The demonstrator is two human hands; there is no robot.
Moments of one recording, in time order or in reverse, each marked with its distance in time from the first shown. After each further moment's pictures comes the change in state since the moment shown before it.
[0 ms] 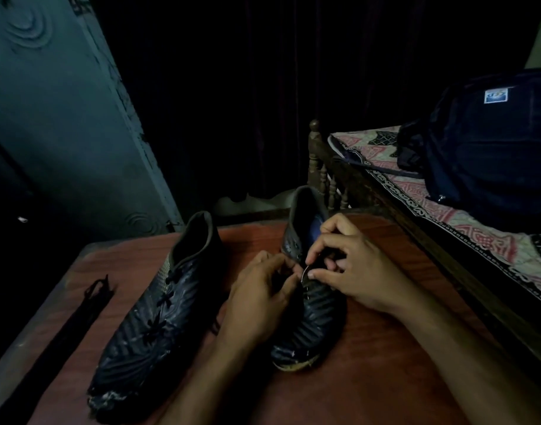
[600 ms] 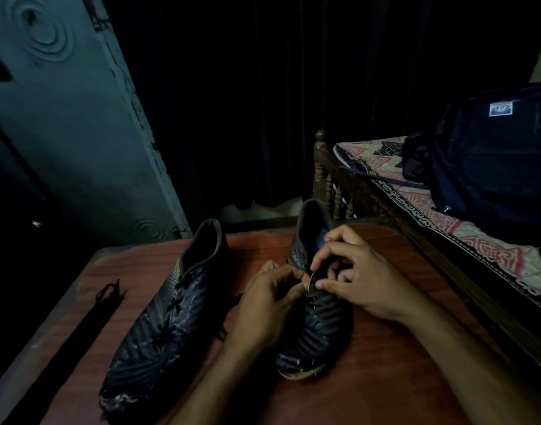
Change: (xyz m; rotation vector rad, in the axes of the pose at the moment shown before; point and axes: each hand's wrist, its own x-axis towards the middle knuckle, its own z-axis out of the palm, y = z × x) left_hand 0.001 0.006 -0.002 -0.163 -0.061 -0.071; right_hand 0.000 0.003 -0.002 0.132 -0.071 0.042
